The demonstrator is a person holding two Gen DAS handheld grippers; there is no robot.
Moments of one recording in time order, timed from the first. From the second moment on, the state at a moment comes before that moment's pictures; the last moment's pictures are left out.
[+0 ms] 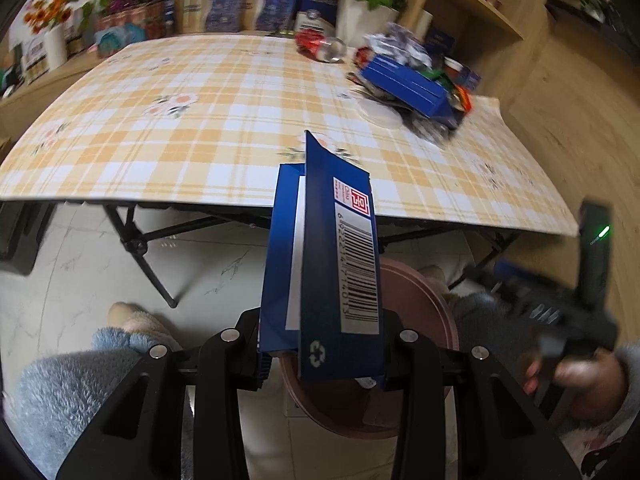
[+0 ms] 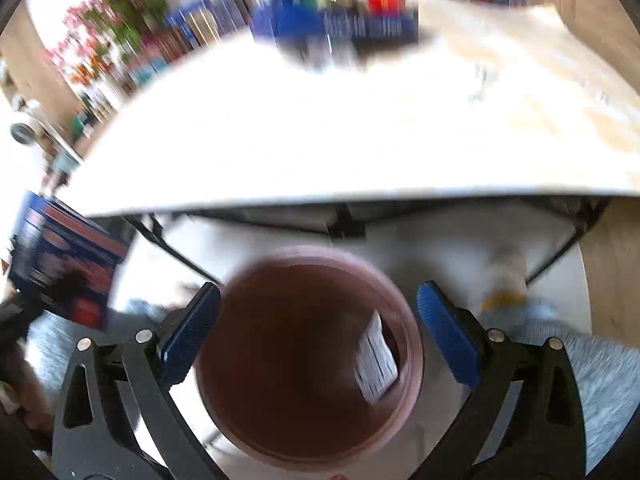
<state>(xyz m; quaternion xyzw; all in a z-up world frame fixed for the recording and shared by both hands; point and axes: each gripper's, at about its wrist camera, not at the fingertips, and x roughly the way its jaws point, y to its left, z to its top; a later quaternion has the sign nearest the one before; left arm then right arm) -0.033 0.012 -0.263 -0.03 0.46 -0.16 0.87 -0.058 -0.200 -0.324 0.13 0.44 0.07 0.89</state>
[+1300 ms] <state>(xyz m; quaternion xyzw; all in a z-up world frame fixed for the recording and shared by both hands) 0.000 -0.069 -0.366 0.06 0.58 -0.26 0.77 -0.084 -0.231 -0.294 0.06 0.33 0.01 0.94</state>
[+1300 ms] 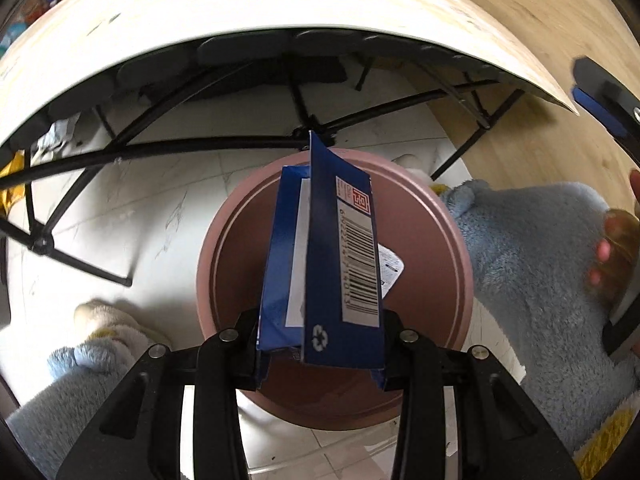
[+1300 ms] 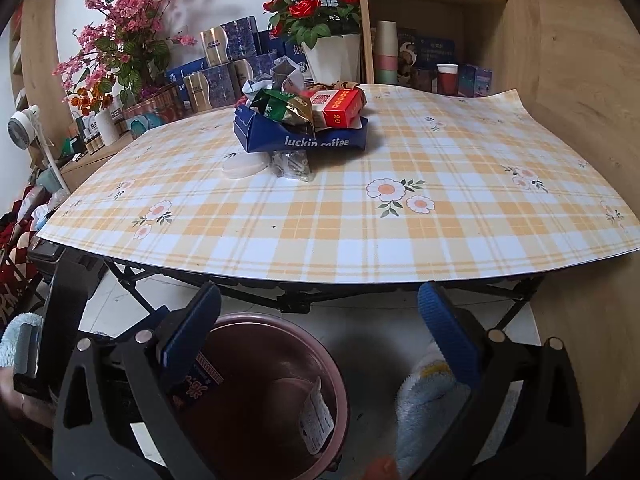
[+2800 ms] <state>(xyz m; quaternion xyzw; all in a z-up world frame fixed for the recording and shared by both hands) 0.002 0.017 -0.187 -0.01 0.27 -0.11 0.96 -0.019 -0.250 -0.229 0.04 0.33 0.01 0.94</state>
